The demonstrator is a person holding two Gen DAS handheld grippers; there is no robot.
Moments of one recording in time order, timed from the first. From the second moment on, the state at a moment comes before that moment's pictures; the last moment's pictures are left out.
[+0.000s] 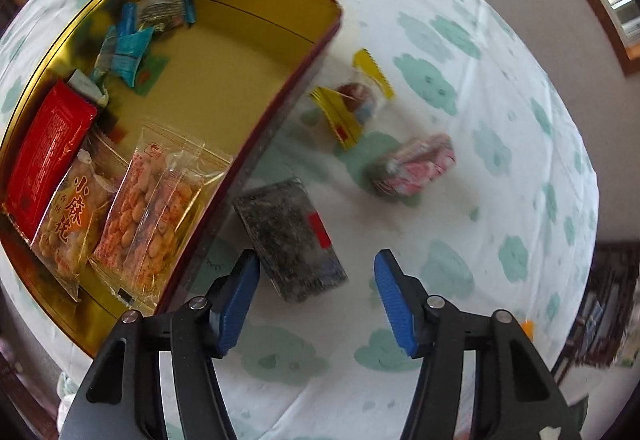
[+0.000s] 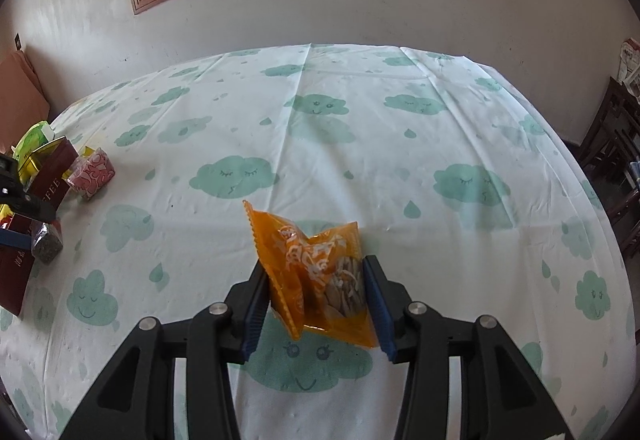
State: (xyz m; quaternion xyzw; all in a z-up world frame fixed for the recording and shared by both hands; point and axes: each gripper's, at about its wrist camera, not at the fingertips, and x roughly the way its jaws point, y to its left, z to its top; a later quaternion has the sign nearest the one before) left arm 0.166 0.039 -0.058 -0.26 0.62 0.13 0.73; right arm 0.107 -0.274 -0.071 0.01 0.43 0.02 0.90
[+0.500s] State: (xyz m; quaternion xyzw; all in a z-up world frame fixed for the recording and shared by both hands) left arm 0.177 0.009 -0.060 -0.11 0.61 0.08 0.78; right arm 0.107 -0.273 -0.071 0.01 0.43 0.02 0.90
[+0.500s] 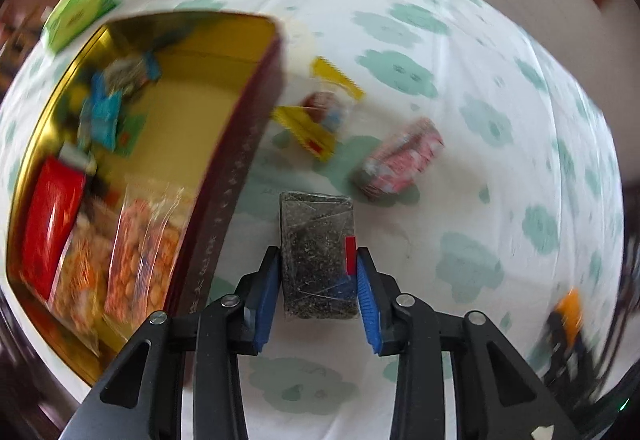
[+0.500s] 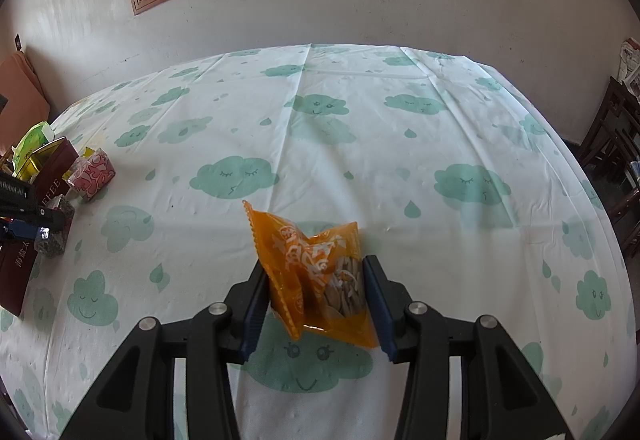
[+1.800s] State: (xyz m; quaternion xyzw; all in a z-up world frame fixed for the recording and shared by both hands) left arm 0.112 0.057 0.050 0.05 0.51 -0.03 0.86; right arm 0.109 -0.268 -0.072 -0.01 0.43 0.01 0.90
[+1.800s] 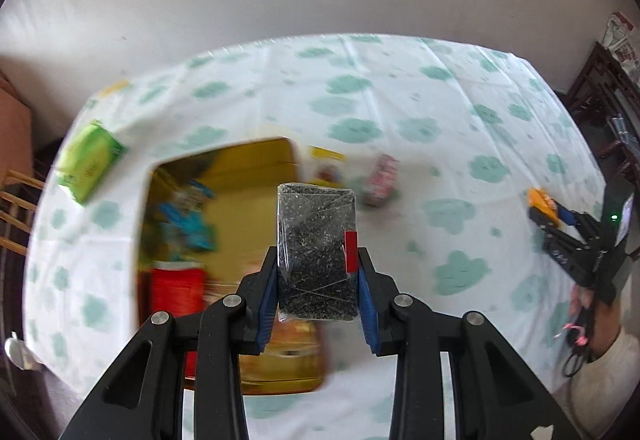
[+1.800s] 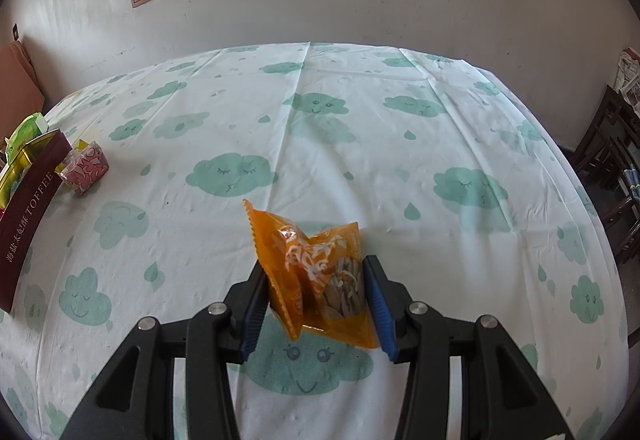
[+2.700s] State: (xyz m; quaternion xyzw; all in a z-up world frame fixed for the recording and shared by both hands) left arm 0.133 0.148 -0.017 0.01 0.56 -0.02 0.83; right arm 0.109 -0.267 -0.072 -0.01 0.43 0.01 0.90
